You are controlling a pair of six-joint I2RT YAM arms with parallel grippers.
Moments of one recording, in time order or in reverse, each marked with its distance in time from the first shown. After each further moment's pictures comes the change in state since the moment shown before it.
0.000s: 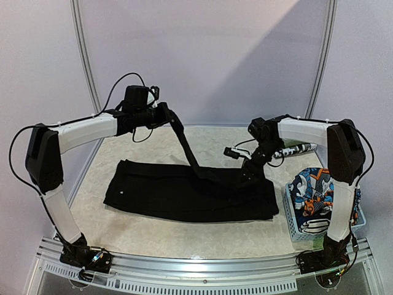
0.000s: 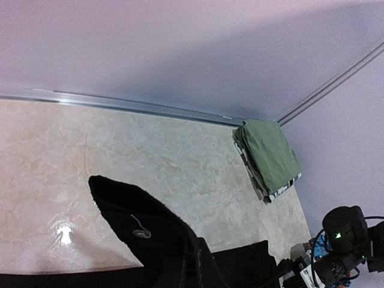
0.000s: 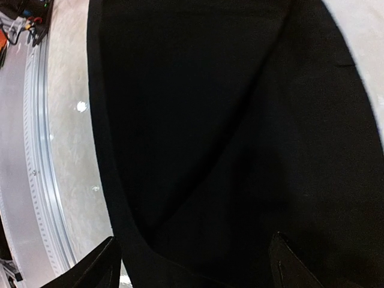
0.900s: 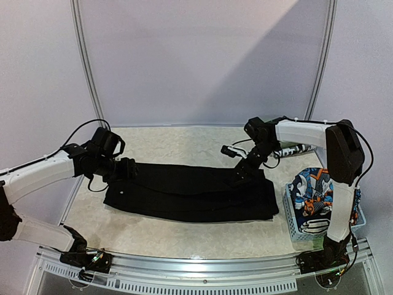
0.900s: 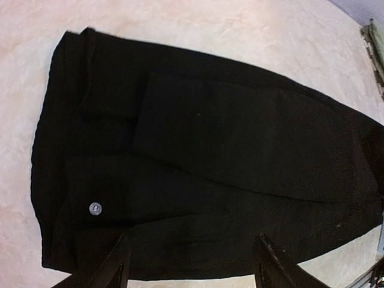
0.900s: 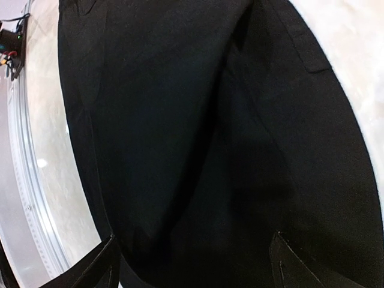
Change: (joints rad) left arm 0.012 -0.599 -0.623 -0.523 -0.184 0.039; right arm 0.037 0.000 -0.019 0.119 0.057 0.188
